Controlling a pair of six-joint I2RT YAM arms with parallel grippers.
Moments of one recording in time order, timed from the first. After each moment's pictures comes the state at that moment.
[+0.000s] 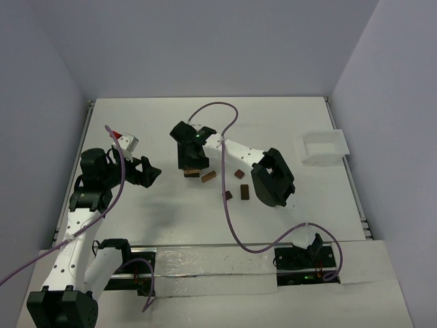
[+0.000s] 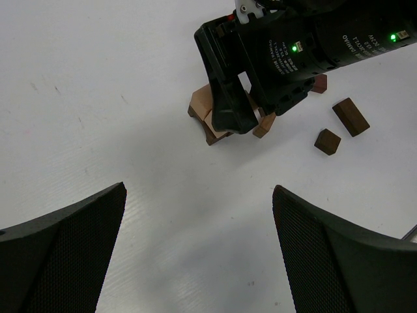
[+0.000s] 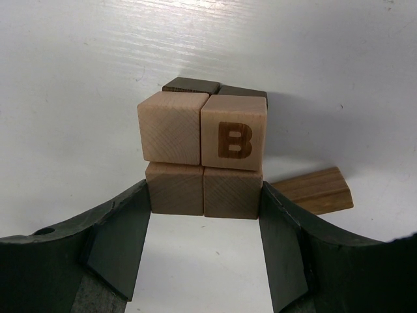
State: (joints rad) left arm -0.03 0.80 0.68 -0.33 0.57 0.06; right arm 0.86 2.25 1.97 -0.87 0.19 0.75
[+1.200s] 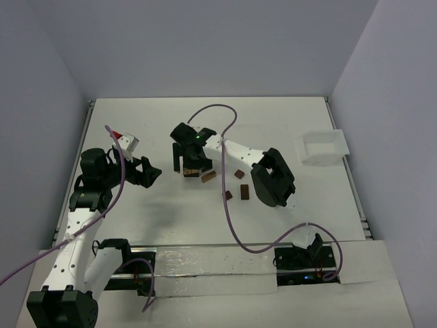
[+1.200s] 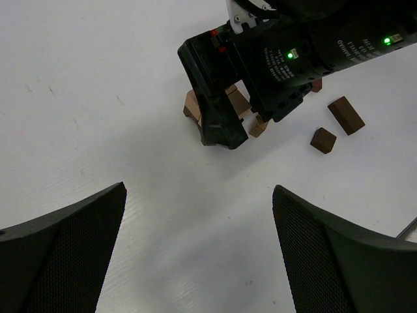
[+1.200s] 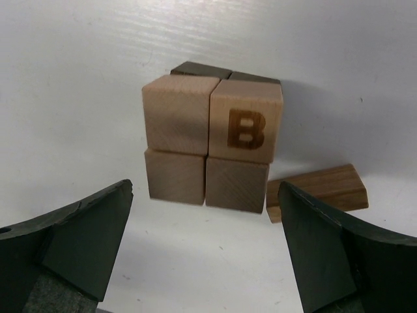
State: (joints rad) left arm -0.03 0.80 0.68 -0.33 0.59 0.06; right arm 0.87 2.25 1.94 -0.85 0.14 0.74
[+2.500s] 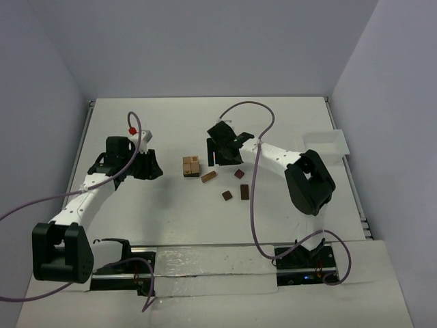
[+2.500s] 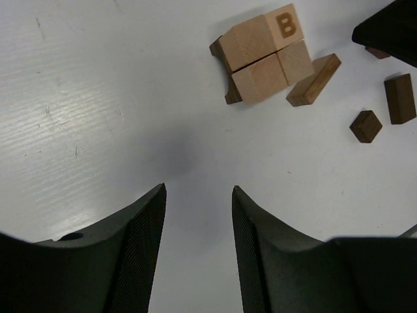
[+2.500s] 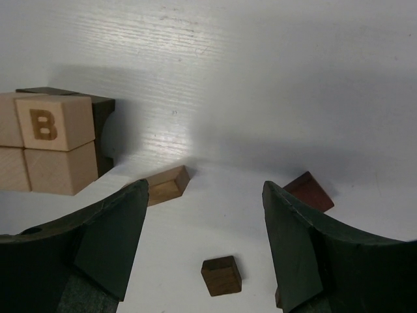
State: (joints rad) left arm -0.12 1.19 0.77 -0.39 0.41 -0.04; right arm 0.69 1.87 1.39 -0.53 0.22 0.55
